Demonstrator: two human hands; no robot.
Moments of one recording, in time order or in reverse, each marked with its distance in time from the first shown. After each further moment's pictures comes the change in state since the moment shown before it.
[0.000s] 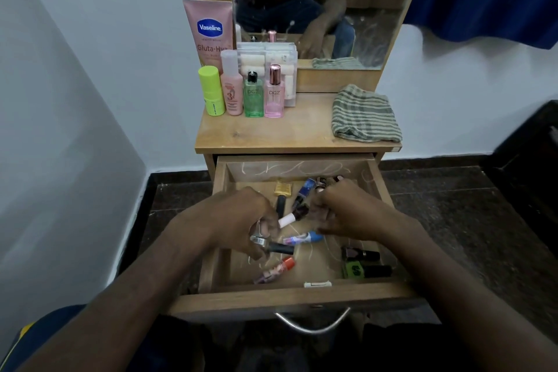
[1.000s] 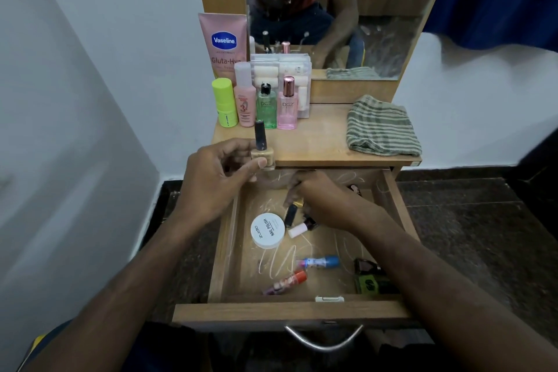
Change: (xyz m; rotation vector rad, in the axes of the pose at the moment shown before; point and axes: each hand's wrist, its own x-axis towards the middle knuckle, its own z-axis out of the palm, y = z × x) left_hand -0.007 -0.026 -0.027 -0.780 0.964 -0.205; right_hand 0.082 -0.003 0.014 0.026 0.105 -0.192
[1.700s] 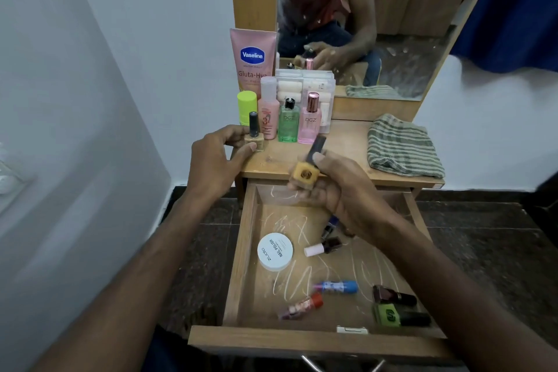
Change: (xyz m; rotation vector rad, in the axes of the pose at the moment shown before) left_hand 0.054 -0.037 -0.025 0.354 0.201 0.022; right_hand -0.014 -0.054 -0.053 1.517 0.253 0.062
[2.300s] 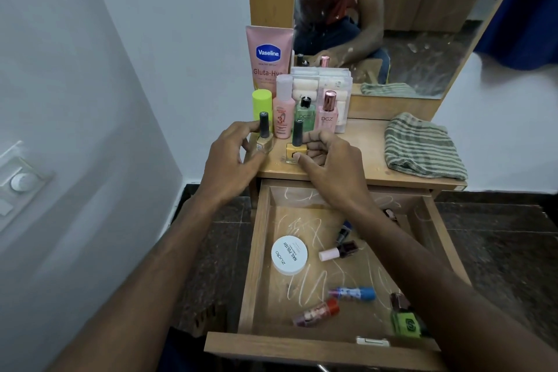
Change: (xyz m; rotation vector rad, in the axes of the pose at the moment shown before) left_hand -0.003 -0.008 -0.001 -0.020 -0.099 0.099; right_hand 0.053 0.011 0.025 -0.817 0.443 -0.281
